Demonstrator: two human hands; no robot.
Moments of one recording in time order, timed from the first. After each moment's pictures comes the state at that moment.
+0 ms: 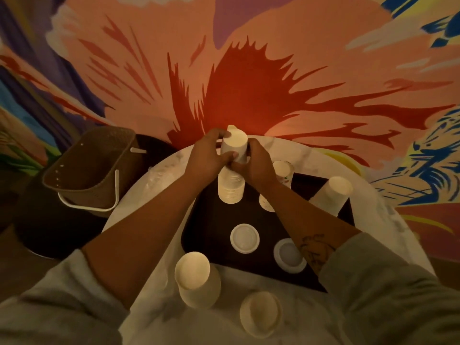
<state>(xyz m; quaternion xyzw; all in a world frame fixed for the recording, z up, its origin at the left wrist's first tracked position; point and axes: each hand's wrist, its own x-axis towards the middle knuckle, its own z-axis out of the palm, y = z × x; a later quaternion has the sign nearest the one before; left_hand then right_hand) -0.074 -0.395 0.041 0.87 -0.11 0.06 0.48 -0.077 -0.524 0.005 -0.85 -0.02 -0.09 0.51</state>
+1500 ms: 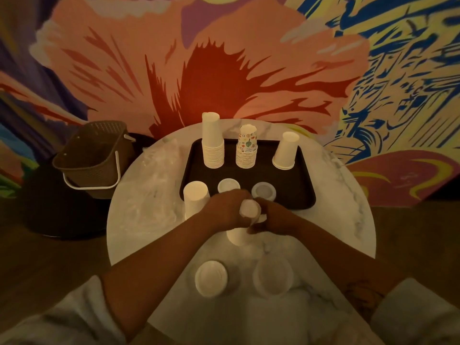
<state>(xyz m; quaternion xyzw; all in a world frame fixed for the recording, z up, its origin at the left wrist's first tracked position) -0.298 -0.394 0.011 0.91 -0.32 -0.17 0.21 -0.344 -0.550 -0.022 -0.89 -0.01 0.17 0.42</state>
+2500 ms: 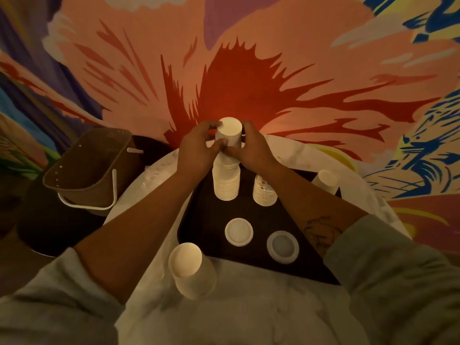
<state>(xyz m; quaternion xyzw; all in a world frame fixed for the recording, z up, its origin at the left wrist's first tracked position) -0.090 -0.401 0.055 0.87 -0.11 0.14 0.47 -0.078 -0.537 0.039 -0.85 -0.06 -0.08 0.51</state>
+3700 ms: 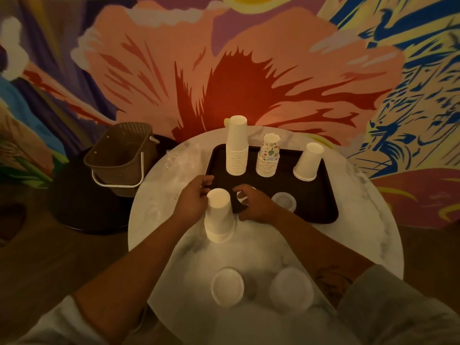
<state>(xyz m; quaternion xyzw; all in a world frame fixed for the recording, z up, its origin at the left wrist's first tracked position) -0.264 -0.308 0.009 0.88 -0.08 -0.02 0.46 -0.278 -0.485 -0.004 -0.88 0.01 0.19 0.43</state>
